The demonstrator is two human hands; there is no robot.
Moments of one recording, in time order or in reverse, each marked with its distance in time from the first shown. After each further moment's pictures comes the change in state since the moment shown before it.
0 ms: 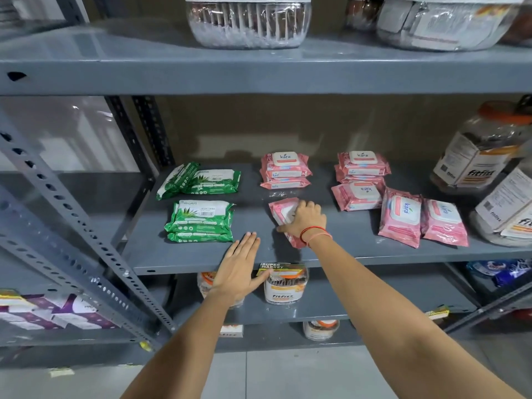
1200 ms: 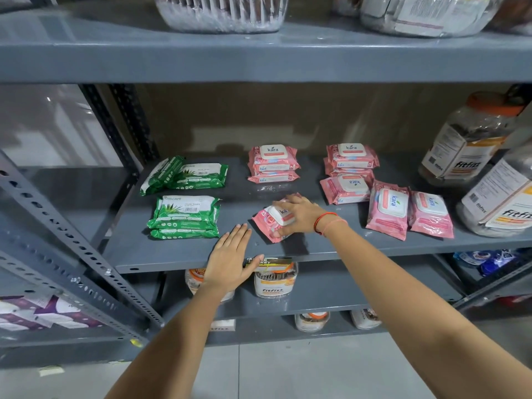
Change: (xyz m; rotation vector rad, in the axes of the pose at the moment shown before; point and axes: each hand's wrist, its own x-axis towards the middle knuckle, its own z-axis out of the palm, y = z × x) left_hand 0.012 0.008 0.001 -0.045 0.093 -0.031; right_hand 0.014 0.045 -0.019 -0.042 -0.287 -0.397
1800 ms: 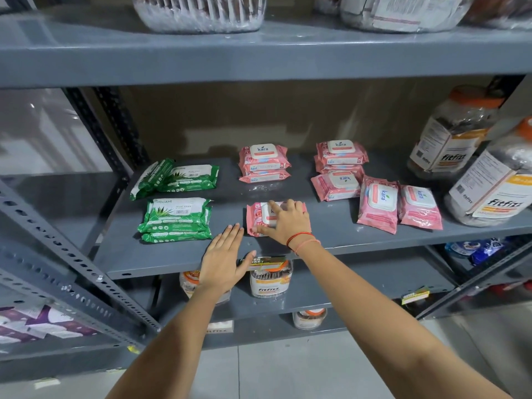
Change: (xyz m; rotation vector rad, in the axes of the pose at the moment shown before) left_hand 0.000 0.005 -0.002 -0.028 -0.006 -0.068; right_hand -0.016 -0.035 0.036 -0.089 0.305 0.251
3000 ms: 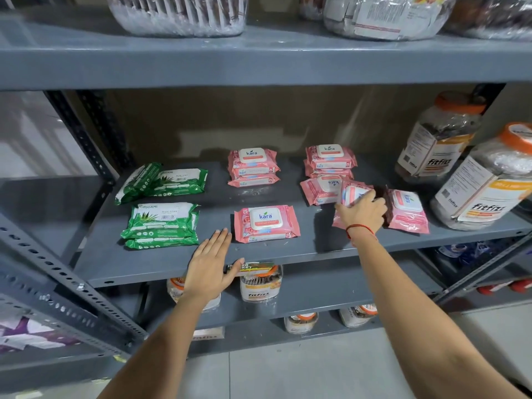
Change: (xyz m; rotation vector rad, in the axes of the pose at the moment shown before) left_hand -0.001 0.003 -0.008 0.020 -0.048 0.002; right_hand 0.003 0.145 -0.030 0.377 0.448 0.715
